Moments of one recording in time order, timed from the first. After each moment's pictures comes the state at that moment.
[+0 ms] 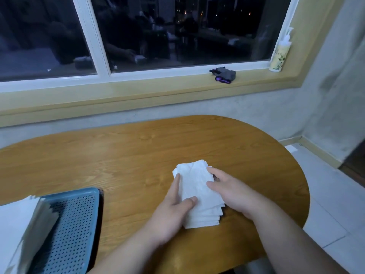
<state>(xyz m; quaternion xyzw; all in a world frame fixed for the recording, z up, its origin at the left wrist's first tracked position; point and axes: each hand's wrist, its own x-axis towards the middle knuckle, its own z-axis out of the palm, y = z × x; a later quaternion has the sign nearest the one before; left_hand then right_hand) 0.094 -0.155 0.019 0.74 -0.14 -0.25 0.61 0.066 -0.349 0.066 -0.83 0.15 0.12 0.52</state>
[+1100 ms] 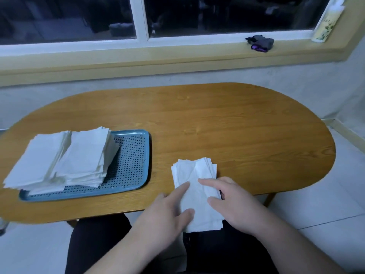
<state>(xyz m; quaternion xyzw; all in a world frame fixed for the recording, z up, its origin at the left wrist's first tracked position) -0.059 -0.017 0.026 0.92 -0.12 -0.19 0.31 -0.070 -0.224 0.030 -0.91 0.02 0.14 0.40</state>
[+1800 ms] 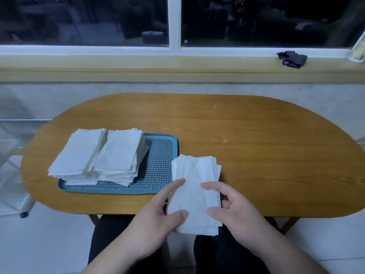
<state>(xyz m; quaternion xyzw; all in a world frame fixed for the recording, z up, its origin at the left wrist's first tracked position) -0.058 0.054 0.045 0.82 -0.04 -0.15 0.55 -0.063 -0.163 0.046 -0.76 0.03 0.16 0.63</state>
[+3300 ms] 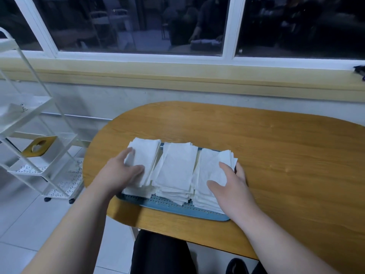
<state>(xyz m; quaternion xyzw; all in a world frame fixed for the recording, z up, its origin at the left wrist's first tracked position) 0.057 0.249 0.067 0.91 0.24 -0.02 0.34 0.074 -0.035 0.019 -0.90 0.05 0.10 0.43</state>
